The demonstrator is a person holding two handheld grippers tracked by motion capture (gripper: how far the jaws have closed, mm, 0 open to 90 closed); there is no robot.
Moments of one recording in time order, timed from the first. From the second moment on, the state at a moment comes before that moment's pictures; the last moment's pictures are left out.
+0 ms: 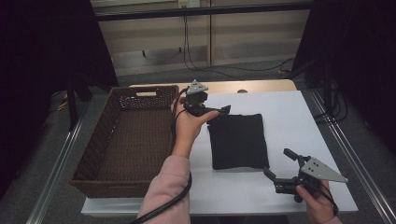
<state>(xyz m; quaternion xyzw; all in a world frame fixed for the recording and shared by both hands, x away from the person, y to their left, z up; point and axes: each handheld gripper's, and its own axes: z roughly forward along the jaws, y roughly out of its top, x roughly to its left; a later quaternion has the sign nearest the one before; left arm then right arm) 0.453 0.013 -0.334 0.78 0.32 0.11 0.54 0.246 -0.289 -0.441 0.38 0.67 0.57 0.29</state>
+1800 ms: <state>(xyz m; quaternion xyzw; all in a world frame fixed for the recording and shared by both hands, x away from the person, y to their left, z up) 0.489 -0.015 -0.401 0.78 0.41 0.06 0.47 0.248 -0.288 -0.441 0.38 0.67 0.57 0.29</state>
